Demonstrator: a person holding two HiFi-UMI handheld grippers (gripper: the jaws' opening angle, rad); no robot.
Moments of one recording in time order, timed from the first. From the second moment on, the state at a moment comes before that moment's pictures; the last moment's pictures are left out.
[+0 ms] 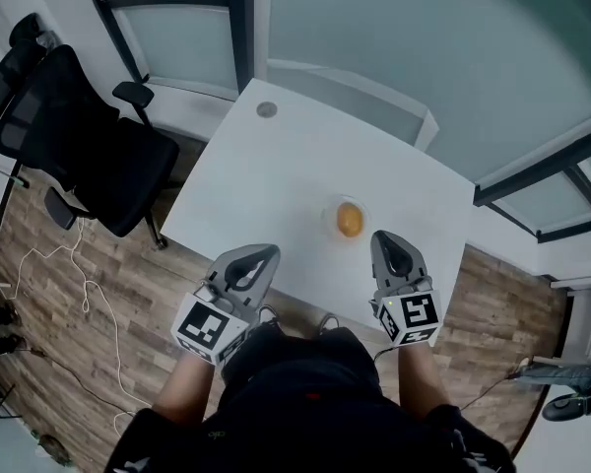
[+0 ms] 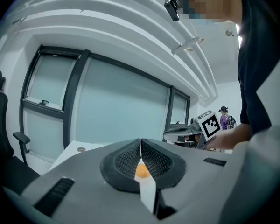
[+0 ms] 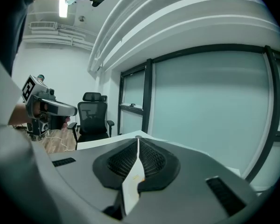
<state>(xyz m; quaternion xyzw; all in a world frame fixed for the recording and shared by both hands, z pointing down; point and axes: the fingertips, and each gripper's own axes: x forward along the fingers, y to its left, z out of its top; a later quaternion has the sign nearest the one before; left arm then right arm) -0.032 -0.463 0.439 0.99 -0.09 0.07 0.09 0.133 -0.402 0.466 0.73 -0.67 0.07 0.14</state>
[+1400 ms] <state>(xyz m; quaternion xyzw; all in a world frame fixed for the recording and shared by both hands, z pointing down) -0.012 -0.478 0.505 0.96 -0.17 0.12 0.17 0.211 -0.488 0.719 0.70 -0.62 0.26 0.23</state>
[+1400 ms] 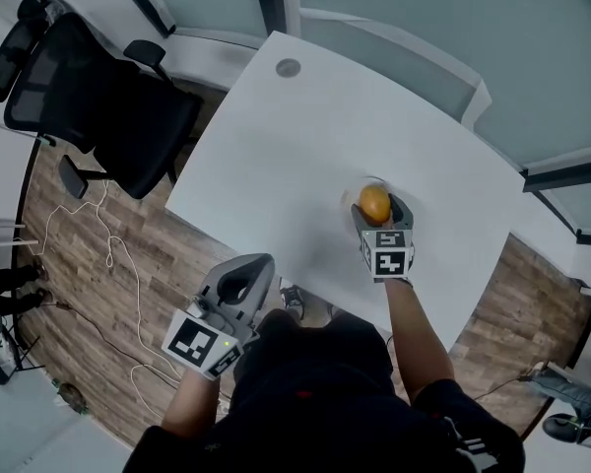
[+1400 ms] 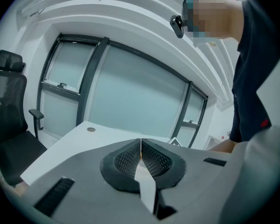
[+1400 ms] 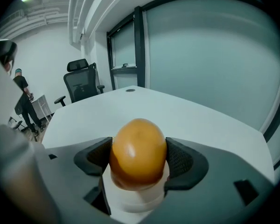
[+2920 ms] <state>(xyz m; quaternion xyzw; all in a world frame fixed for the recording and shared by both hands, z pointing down) 0.048 -0.402 0.340 1.00 -0.07 0.00 0.03 0.178 -0.330 0.336 0.74 -0.67 -0.05 0.05</state>
